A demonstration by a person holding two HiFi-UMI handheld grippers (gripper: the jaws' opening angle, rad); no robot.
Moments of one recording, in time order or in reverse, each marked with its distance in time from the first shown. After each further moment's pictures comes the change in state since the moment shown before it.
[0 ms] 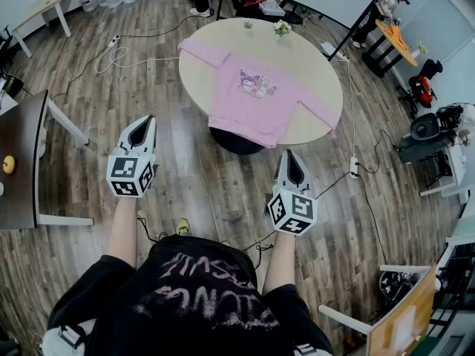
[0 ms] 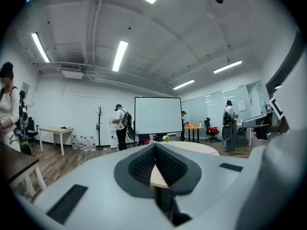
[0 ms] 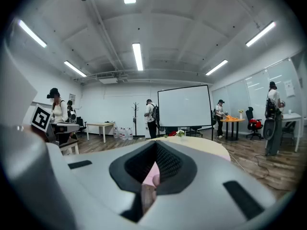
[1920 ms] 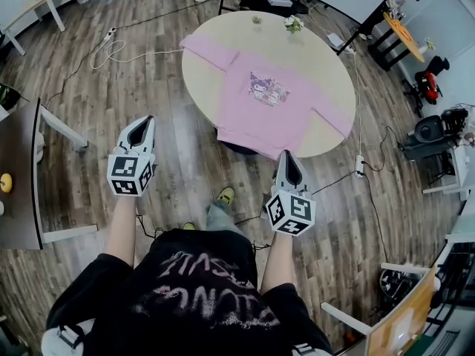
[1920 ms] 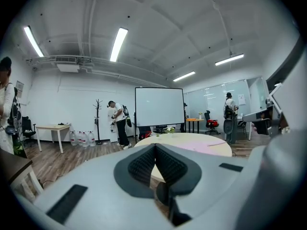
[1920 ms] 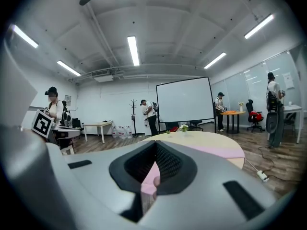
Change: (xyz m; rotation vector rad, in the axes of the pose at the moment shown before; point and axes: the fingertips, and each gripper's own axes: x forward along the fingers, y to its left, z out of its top) left arm 0.087 0.078 -0.041 0.016 0.092 -0.024; right arm 0.104 0.032 -0.024 0.050 0.043 -0.018
